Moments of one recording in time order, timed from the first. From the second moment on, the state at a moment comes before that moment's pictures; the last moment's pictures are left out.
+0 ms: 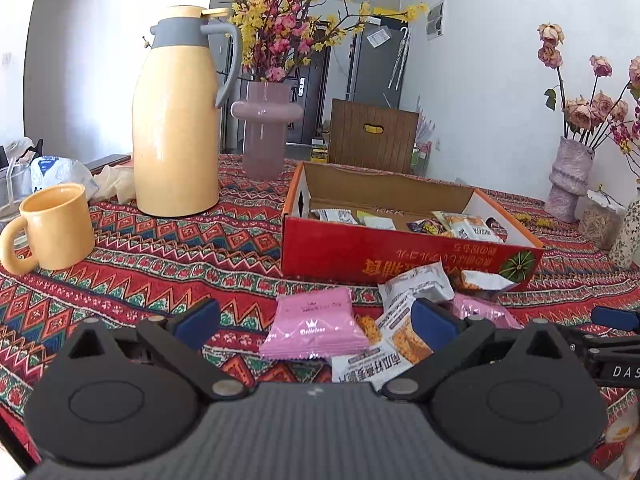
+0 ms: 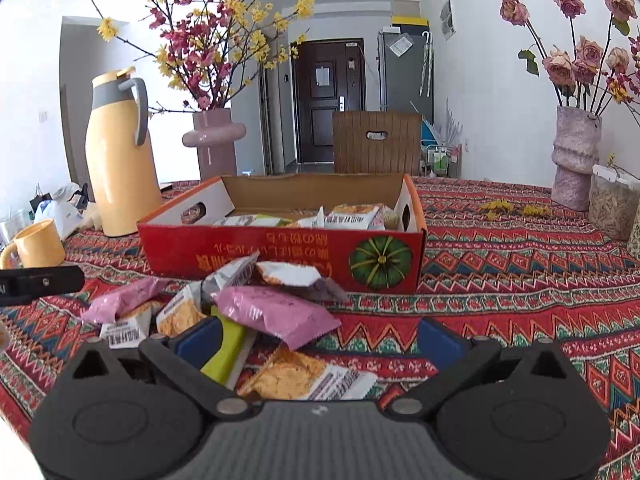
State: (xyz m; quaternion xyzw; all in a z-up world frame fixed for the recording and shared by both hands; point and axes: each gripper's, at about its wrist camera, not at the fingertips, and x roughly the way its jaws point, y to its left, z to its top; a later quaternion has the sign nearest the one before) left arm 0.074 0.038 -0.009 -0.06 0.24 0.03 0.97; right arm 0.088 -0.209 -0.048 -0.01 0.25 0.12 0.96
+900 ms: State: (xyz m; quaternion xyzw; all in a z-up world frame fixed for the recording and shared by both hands) left arm 0.069 0.037 -0.022 -0.06 0.26 0.02 0.96; right arm 0.108 -0.186 -0.085 -0.03 0.30 0.06 0.95
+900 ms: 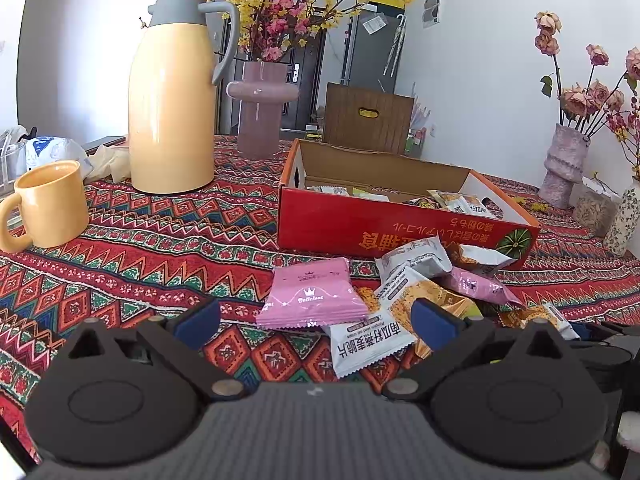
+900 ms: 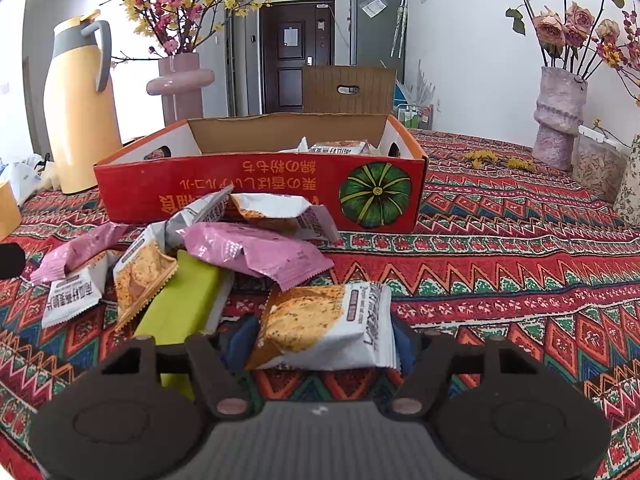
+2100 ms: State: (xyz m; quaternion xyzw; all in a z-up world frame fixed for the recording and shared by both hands) left arm 0.143 0.046 -0.024 -0.08 0.33 0.05 0.94; right arm 0.099 -0.241 -0.062 0.01 0.23 0.04 0.97
